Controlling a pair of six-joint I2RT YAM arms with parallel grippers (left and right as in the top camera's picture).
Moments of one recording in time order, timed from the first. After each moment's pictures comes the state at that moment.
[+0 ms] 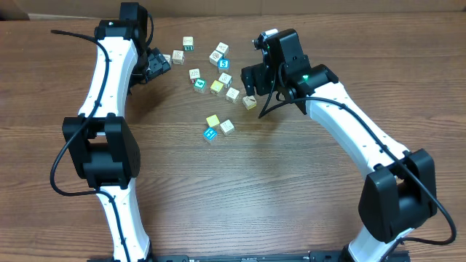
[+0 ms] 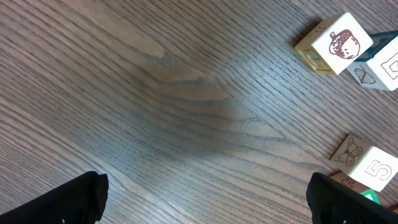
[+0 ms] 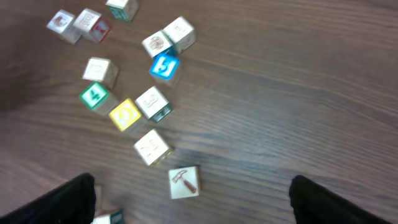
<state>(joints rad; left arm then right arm) -0.02 2.26 2.09 -1.22 -0.14 -0.65 0.43 1.85 1.52 -0.53 -0.03 0.12</state>
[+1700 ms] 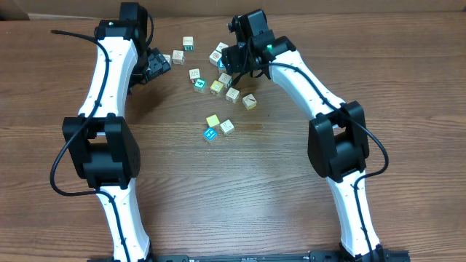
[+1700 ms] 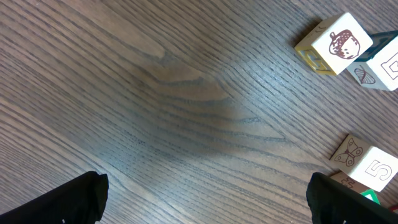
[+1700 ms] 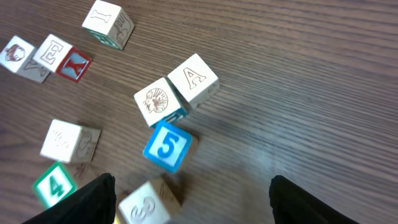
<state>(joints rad) -0.02 2.26 2.09 -1.22 -0.14 -0.65 0.43 2.43 2.13 -0.61 -0.10 0.10</state>
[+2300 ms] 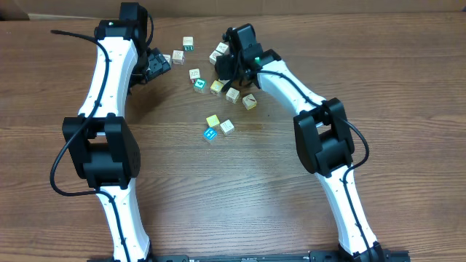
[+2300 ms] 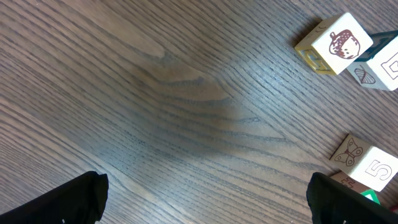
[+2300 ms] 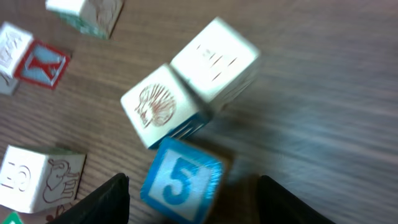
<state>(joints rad) -0.02 2.26 2.09 -1.22 -0.14 -0.65 0.46 2.55 2.13 -0.48 -0.11 0.24</state>
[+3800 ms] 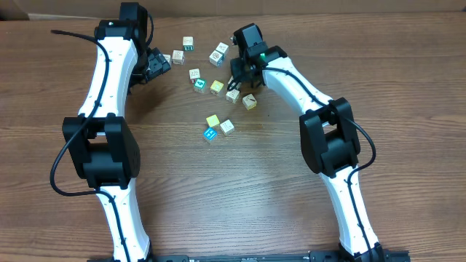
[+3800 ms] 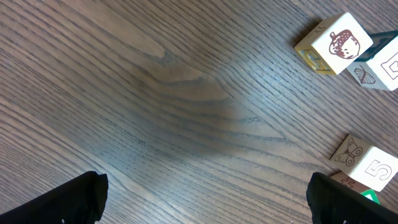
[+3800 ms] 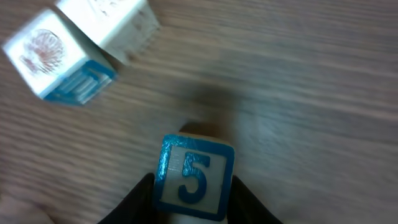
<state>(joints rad) -0.02 2.26 2.09 -1.22 -0.14 -0.65 0.43 2.51 2.12 -0.68 0.03 0.20</state>
